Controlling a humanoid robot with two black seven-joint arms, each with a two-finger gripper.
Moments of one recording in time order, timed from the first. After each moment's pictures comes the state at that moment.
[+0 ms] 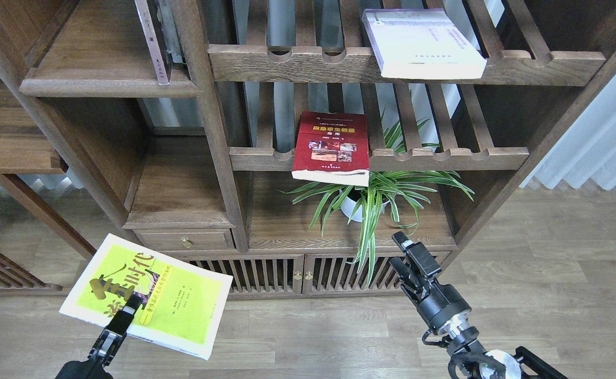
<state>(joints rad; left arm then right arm) 0.49 0.00 -1.51 -1.37 0.28 -0.49 0.08 -0.03 -0.20 0.95 1.03 0.36 0.58 0.00</state>
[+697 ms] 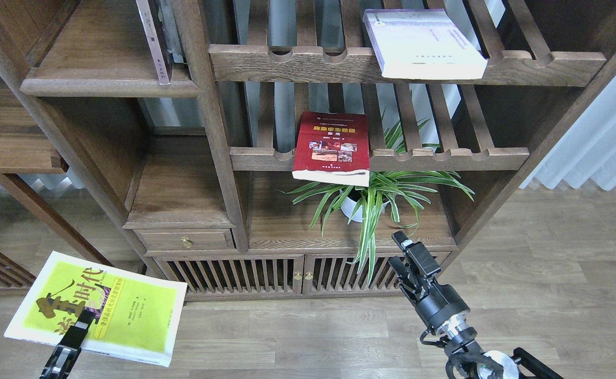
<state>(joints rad) 0.59 0.00 -1.69 -1.38 0.33 -0.49 0.19 -0.02 -0.15 0.95 1.03 0.36 0.58 0.00</state>
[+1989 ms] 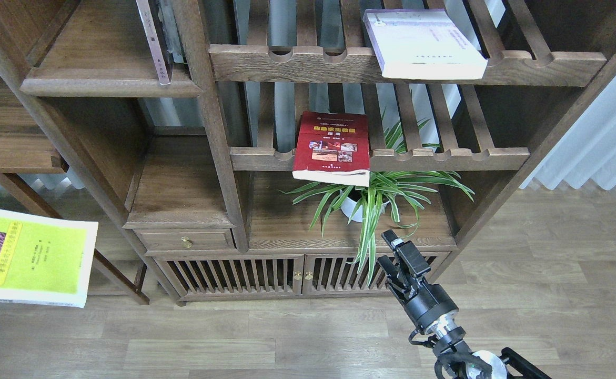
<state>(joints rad) 0.34 0.14 -2.02 -1.38 0.23 -0.49 0.27 -0.03 -0.15 0.95 1.03 0.35 0.58 0.00</state>
